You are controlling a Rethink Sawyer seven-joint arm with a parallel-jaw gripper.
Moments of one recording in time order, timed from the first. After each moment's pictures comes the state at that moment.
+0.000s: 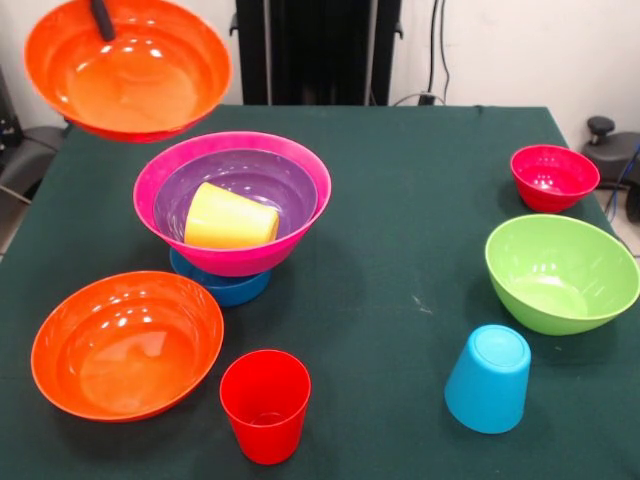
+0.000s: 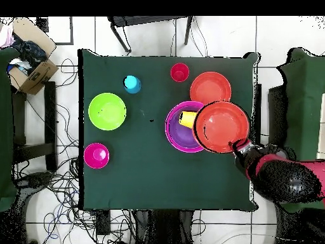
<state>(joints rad) -1.52 -0.78 1.26 1.99 -0.63 0.86 -0.42</state>
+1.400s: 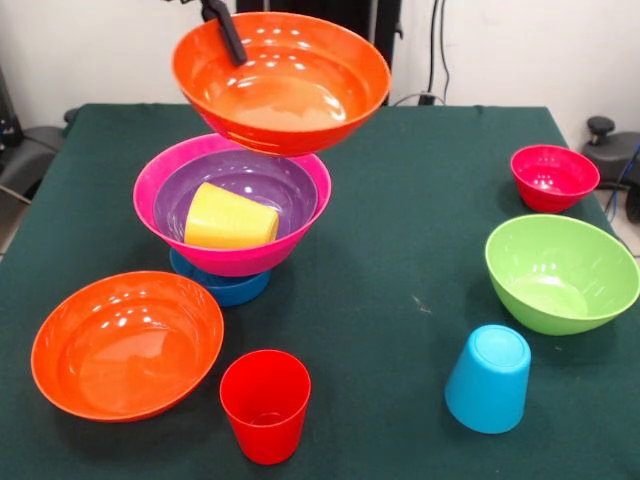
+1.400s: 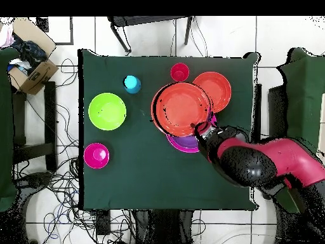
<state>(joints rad) -1.37 -0.69 1.29 2.01 -0.62 0.67 -0.42</state>
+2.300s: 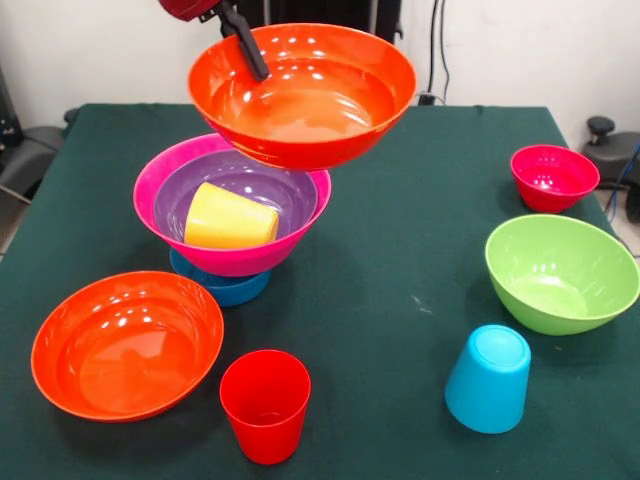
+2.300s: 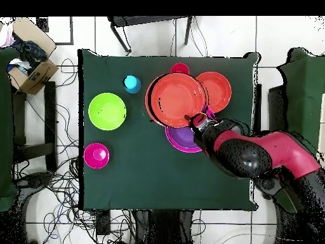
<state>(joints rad) -1.35 -0.59 1.29 1.96 -0.62 0.63 -0.42</state>
